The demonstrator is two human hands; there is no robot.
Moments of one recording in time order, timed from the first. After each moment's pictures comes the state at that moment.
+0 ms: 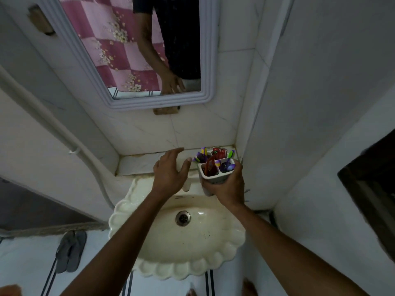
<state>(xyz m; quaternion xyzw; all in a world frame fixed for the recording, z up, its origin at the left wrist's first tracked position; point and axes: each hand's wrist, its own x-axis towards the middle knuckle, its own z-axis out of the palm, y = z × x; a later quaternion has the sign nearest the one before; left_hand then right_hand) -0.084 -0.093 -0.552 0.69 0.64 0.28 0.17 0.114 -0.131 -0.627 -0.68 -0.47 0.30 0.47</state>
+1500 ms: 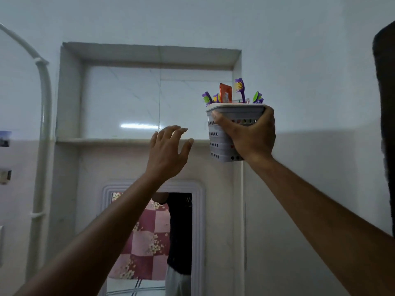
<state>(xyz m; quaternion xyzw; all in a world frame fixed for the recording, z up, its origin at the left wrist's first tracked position) -0.037 0.011 0.020 0.68 0.40 0.55 -0.29 0.178 -0.087 0.054 -0.36 -0.51 -0.07 0.78</state>
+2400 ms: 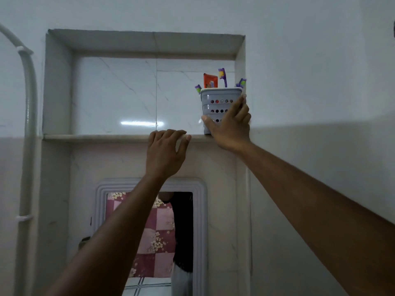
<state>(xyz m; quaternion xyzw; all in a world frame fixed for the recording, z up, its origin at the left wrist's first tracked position) -0.035 0.060 0.014 0.64 0.42 0.55 -0.34 0.162 0.022 0.081 -0.53 -0.60 -0.17 0.57</state>
